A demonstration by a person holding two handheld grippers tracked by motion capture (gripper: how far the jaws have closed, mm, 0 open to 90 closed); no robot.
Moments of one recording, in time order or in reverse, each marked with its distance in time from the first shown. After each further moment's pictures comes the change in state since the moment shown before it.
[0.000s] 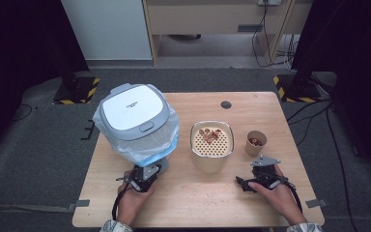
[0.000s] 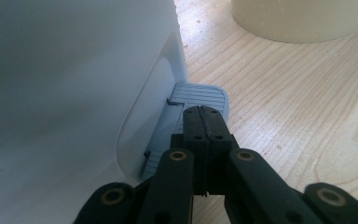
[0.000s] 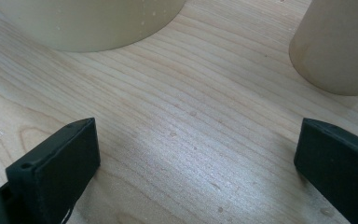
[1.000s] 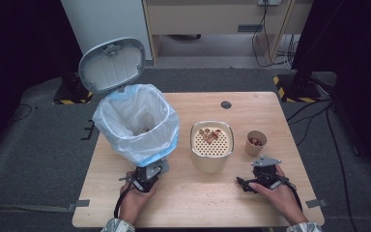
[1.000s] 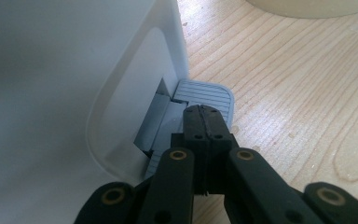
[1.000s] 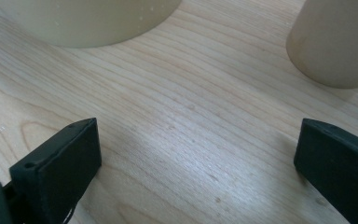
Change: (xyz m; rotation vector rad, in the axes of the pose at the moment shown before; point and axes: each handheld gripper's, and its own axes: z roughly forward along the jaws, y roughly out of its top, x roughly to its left) left arm -0.001 -0.006 0.013 0.061 0.007 0.026; right arm 0.000 -0.001 -0.003 0.014 -0.002 0.011
